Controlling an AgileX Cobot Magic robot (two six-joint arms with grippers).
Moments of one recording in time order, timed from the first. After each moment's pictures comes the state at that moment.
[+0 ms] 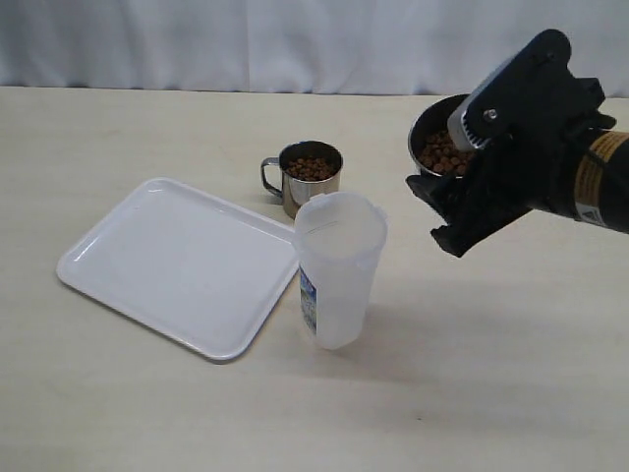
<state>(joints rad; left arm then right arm) 0.01 0.00 0.00 0.10 0.07 -0.10 0.44 1.23 -0.64 -1.06 0.01 0.57</state>
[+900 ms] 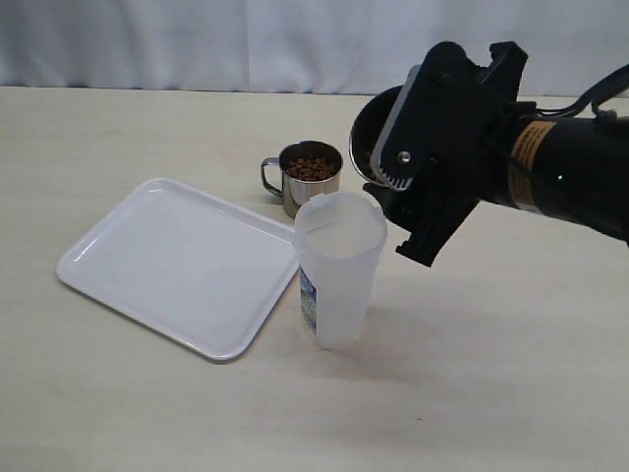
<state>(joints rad) 0.01 0.00 0.00 0.10 0.07 -0.10 0.60 1.31 -0.74 -1.31 0.10 0.52</state>
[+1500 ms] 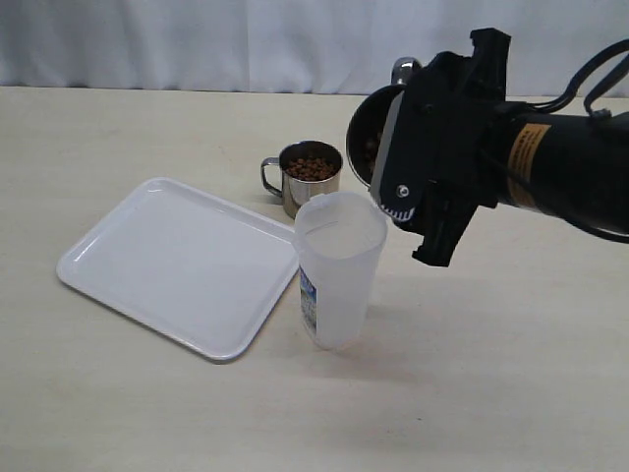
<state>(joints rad) 0.01 0.00 0.00 0.10 0.07 -0.10 0.60 1.31 -0.74 -1.50 0.08 0.47</state>
